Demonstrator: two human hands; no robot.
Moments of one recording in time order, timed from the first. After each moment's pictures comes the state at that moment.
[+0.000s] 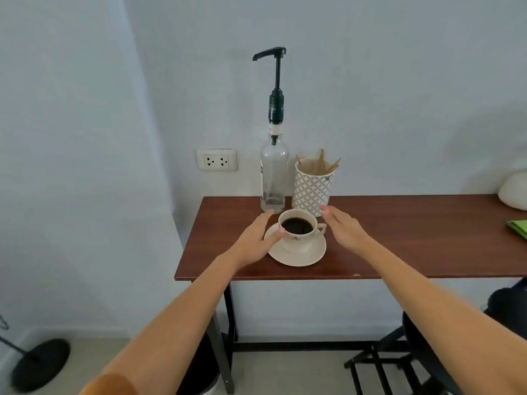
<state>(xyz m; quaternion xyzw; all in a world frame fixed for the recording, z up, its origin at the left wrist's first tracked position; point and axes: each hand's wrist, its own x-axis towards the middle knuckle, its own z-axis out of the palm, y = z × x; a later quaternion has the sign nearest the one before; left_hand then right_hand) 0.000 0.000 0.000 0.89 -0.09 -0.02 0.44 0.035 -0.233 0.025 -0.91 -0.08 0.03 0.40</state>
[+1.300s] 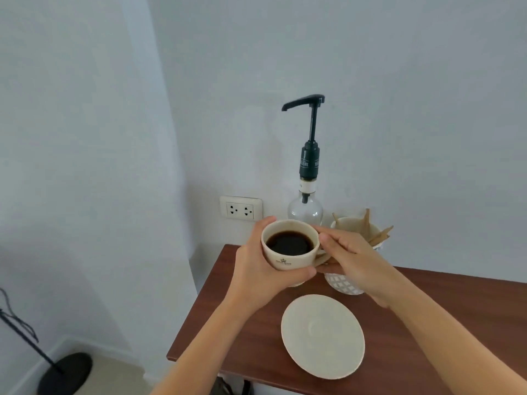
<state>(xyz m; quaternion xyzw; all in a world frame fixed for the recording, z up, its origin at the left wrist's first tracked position) 0.038 -0.002 0.080 0.81 -0.02 0.27 0.51 0.088 -0.183 0.122 -0.75 -0.28 0.15 0.58</state>
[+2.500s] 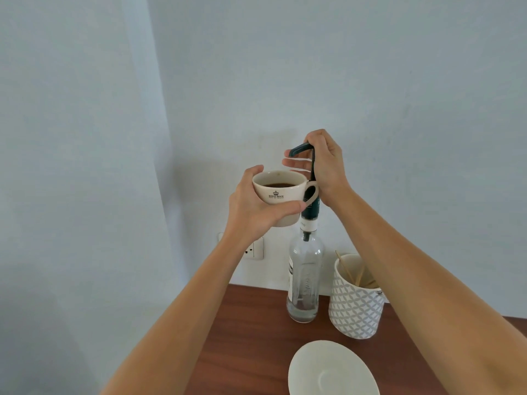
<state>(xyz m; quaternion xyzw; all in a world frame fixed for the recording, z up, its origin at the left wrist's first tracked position) 0.119 0.036 0.209 0.80 0.02 0.31 0.51 0.207 -0.085 0.257 -0.59 -0.24 -0.08 0.77</state>
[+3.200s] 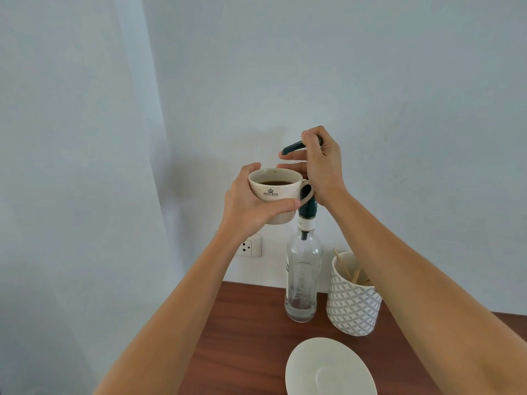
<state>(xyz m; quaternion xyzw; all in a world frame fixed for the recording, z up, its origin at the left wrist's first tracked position) 0.123 0.040 0.208 0.80 0.02 0.31 0.51 0.202 -0.083 0.252 -0.60 -0.24 -0.11 0.75</state>
